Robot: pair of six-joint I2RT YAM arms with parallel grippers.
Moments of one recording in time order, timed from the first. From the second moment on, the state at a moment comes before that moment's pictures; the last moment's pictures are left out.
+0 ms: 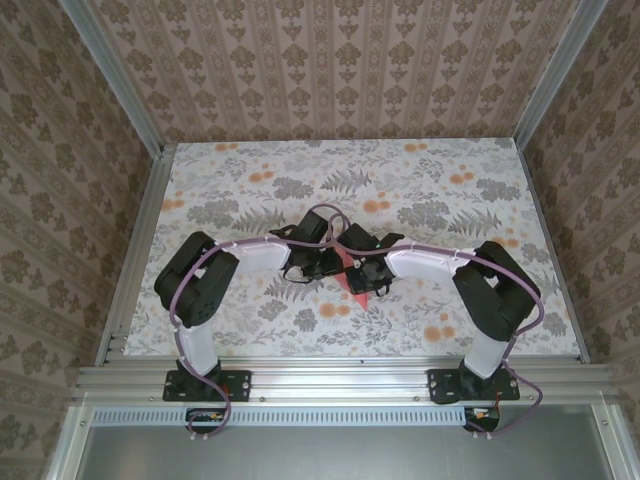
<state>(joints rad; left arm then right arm) -0.76 1.85 1.04 -0.25 0.32 -0.80 0.73 1.75 1.04 -0.61 0.02 0.47</state>
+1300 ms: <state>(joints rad) -0.74 1.82 1.00 -0.21 0.31 -0.81 0.75 1.81 1.10 -0.66 0.07 0.50</state>
